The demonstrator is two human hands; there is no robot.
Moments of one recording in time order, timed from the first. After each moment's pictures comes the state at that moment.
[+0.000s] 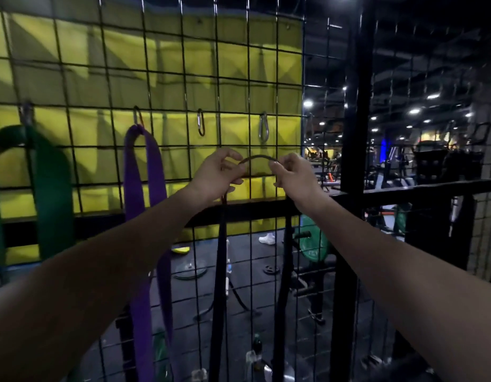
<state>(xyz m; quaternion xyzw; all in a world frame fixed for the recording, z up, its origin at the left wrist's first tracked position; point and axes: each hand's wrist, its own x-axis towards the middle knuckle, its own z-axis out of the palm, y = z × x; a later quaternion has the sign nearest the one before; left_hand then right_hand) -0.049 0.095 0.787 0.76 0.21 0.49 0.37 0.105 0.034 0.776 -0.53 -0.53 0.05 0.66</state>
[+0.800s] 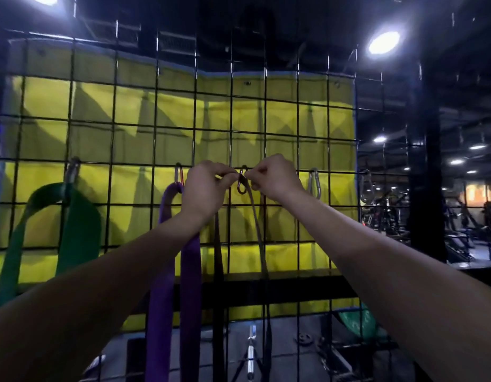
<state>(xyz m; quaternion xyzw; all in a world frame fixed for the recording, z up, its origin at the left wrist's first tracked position) -0.097 0.176 0.856 0.73 0.25 0.64 -0.01 0.038 0.143 0.884 -0.55 -0.63 -0.13 0.53</state>
